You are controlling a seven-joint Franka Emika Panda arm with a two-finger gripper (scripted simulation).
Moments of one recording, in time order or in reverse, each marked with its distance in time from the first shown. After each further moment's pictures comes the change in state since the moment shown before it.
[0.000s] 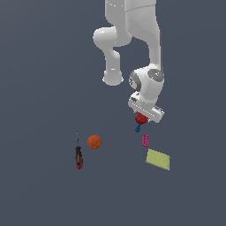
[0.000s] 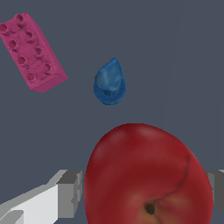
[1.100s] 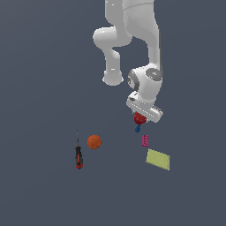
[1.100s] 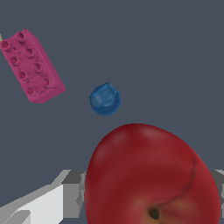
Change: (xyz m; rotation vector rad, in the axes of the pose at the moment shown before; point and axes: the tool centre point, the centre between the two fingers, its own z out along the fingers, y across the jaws) arm 0.011 0.005 -0.006 0.001 0.001 -0.001
